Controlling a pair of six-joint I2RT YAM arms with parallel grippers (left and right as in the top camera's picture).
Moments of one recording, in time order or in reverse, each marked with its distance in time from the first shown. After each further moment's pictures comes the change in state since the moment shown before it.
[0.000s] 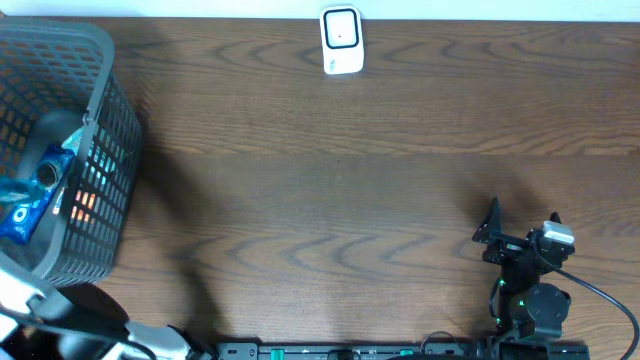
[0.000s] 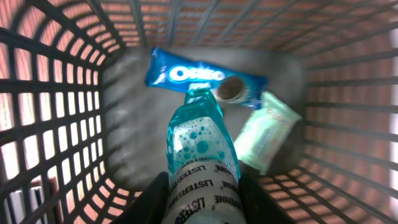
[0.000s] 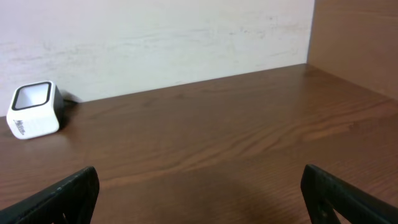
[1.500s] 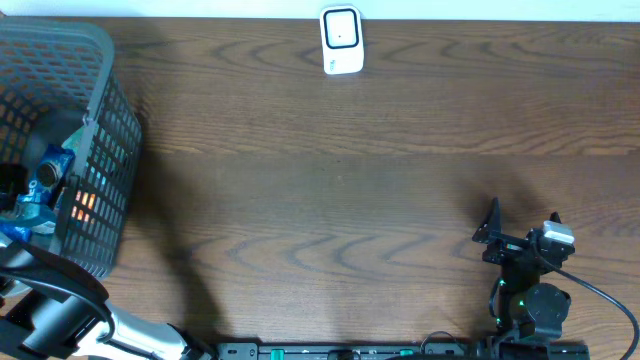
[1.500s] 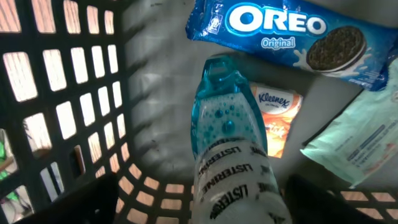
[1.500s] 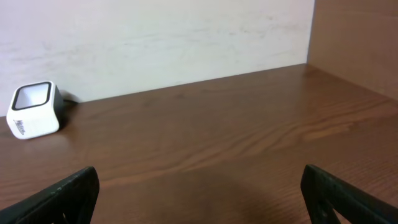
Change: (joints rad) left arm 0.000 0.159 -0.215 0.005 -0.053 -0.013; right arm 0.000 0.000 0.000 0.000 0.000 0.000
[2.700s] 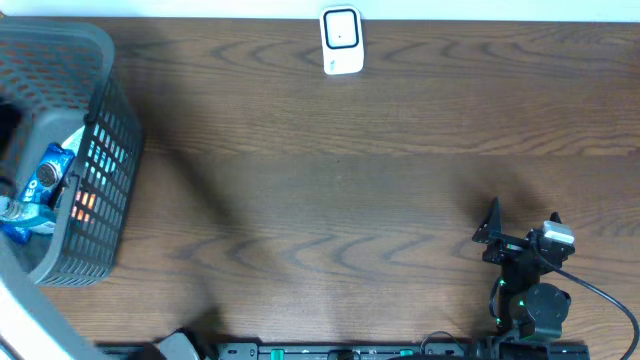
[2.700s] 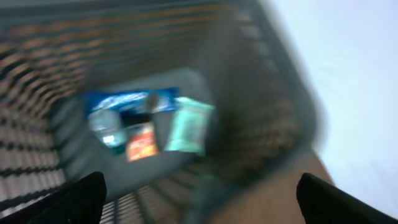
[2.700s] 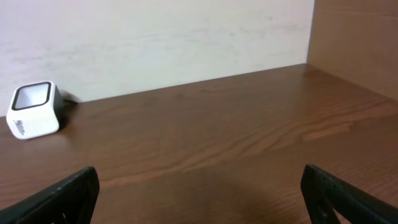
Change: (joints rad) left arm -0.204 -0.446 0.204 0.063 0.042 0.088; right arm 0.000 0.000 0.000 0.000 0.000 0.000
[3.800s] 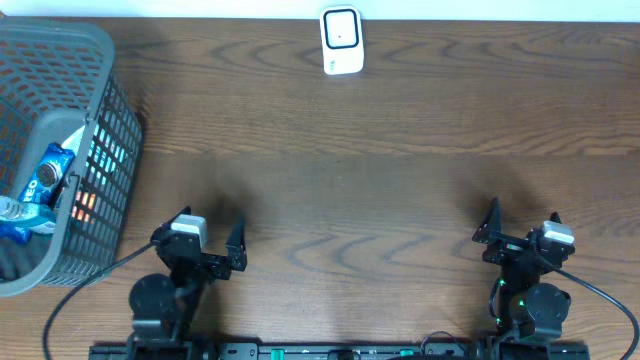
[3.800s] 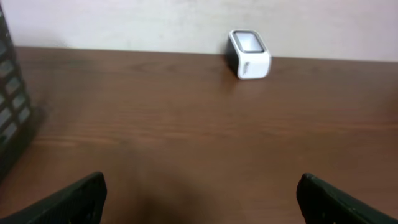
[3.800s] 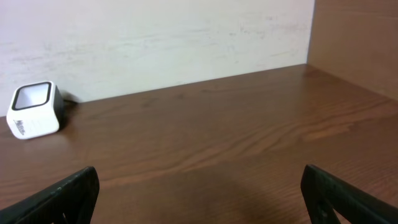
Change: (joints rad) left arm -0.668 -1.336 -1.826 1.034 0.231 0.469; right arm 0.000 0.000 0.000 0.000 0.000 0.000
